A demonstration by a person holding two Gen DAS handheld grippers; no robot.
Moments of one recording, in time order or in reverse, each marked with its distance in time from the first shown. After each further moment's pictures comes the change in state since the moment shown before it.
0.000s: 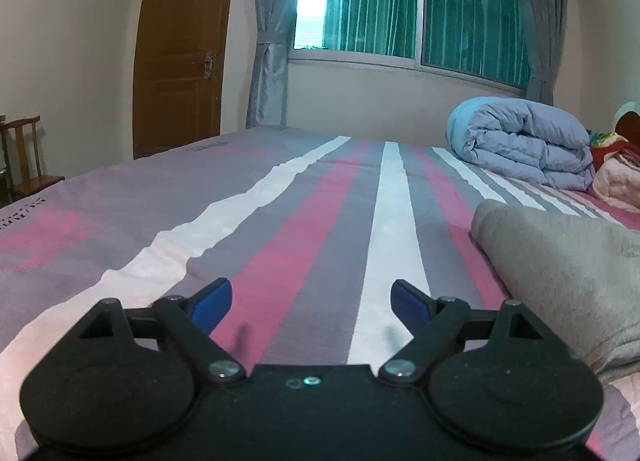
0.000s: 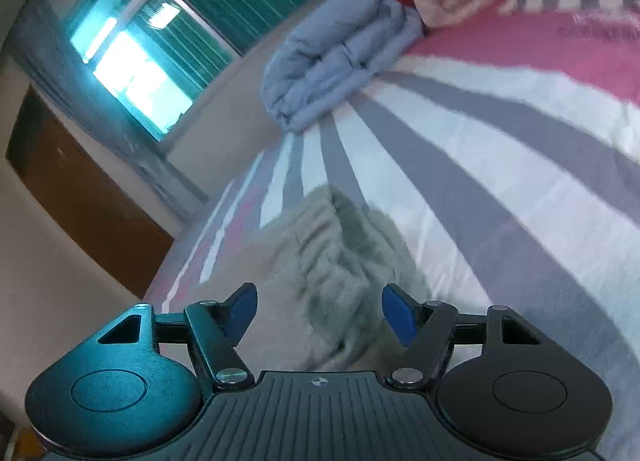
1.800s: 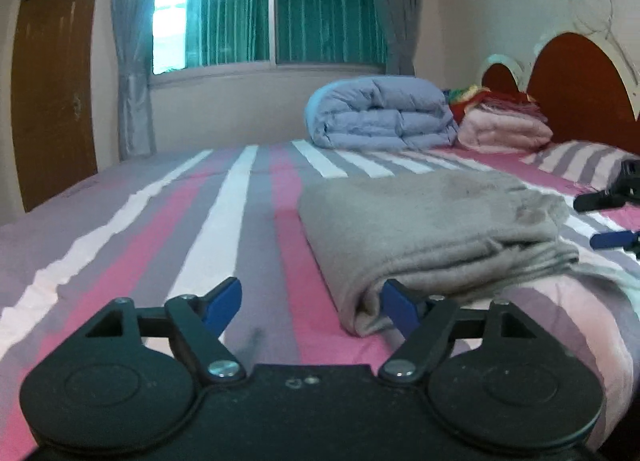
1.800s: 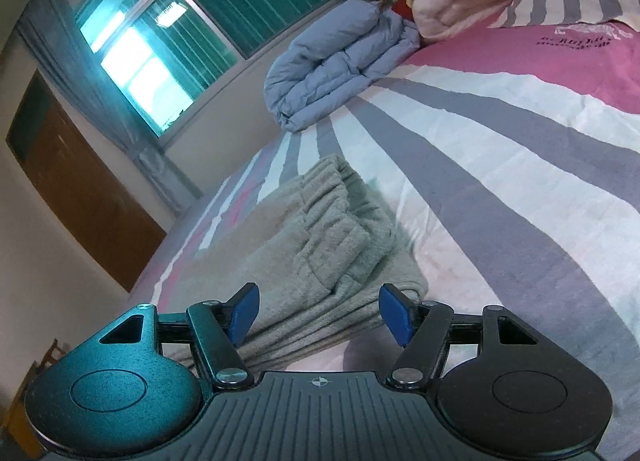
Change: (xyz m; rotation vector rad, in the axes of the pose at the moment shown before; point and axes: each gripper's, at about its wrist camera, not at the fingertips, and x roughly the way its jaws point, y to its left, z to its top) left arm -0.072 -0.075 -0.034 0.255 -0.012 -0.337; right arm -0.053 0.009 -0.053 -0.072 -0.060 -0.029
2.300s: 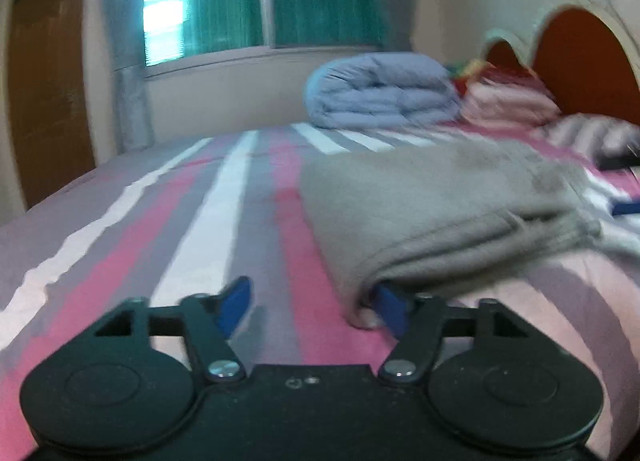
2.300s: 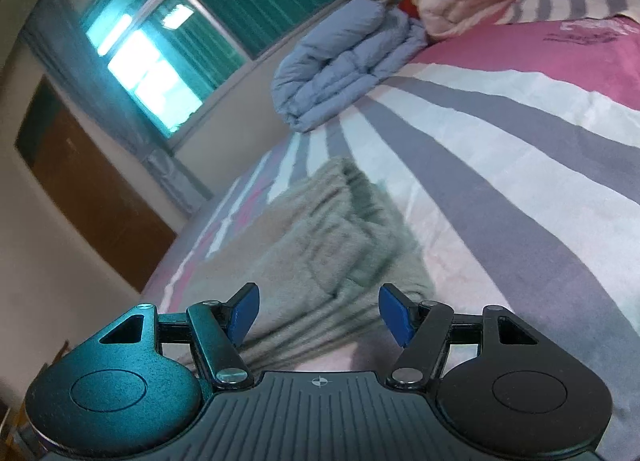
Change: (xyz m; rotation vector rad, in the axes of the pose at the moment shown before) left arm 0.028 -0.008 -0.005 0.042 0.042 0.015; right arm 0.001 -0.001 0.004 0.010 0.009 0.052
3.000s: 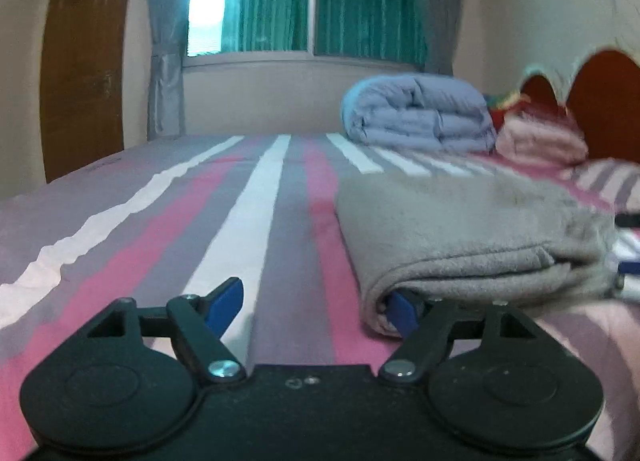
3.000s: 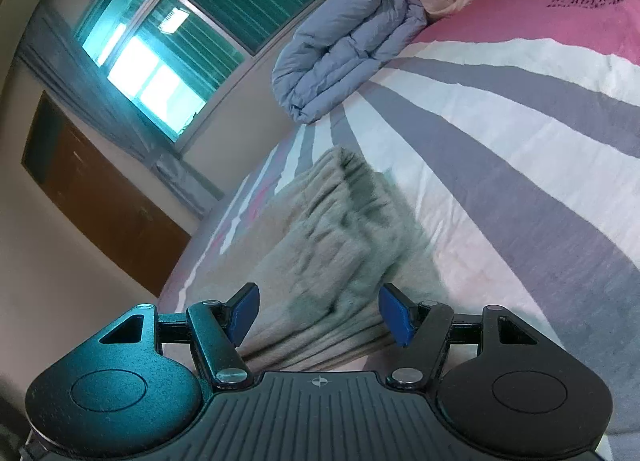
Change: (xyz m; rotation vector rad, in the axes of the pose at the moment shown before) left arm 0.002 0.019 0.004 -0.124 -0.027 0.068; right arm 0.021 -0.010 0.002 0.077 0.019 0.034
